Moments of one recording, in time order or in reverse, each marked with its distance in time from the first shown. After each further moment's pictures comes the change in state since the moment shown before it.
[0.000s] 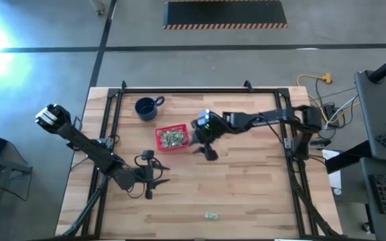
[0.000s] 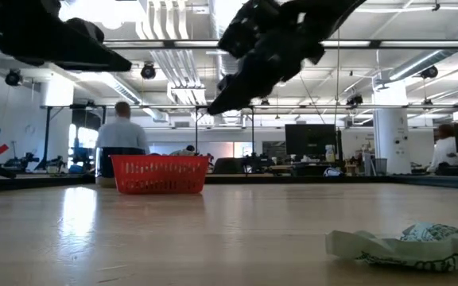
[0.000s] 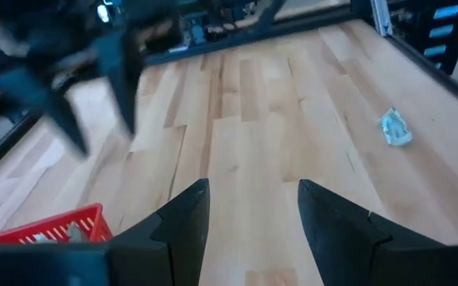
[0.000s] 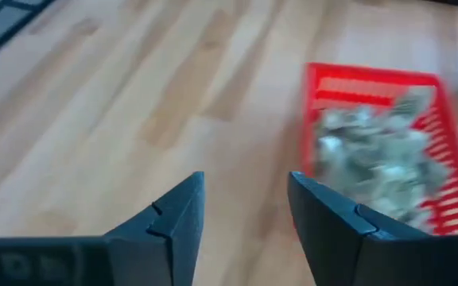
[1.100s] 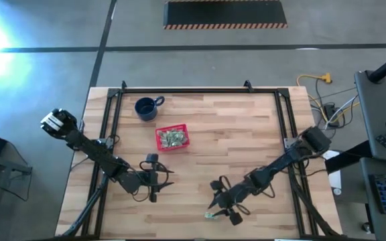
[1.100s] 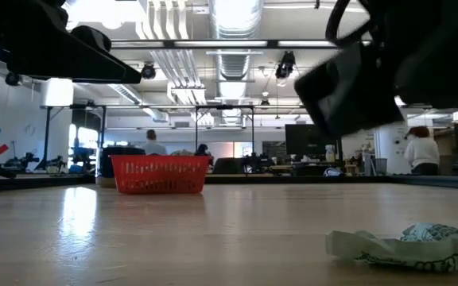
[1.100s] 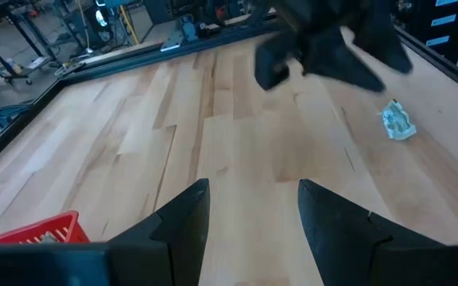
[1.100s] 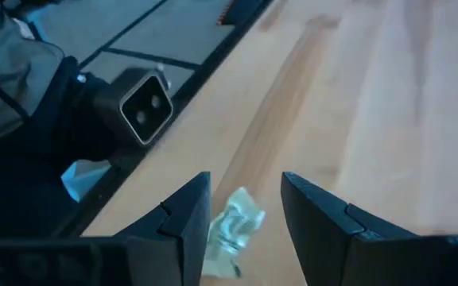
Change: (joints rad) left arm 0.009 0.147 0.008 0.149 0.006 0.036; right arm 0.685 0.022 -0.440 0.712 0.404 0.479
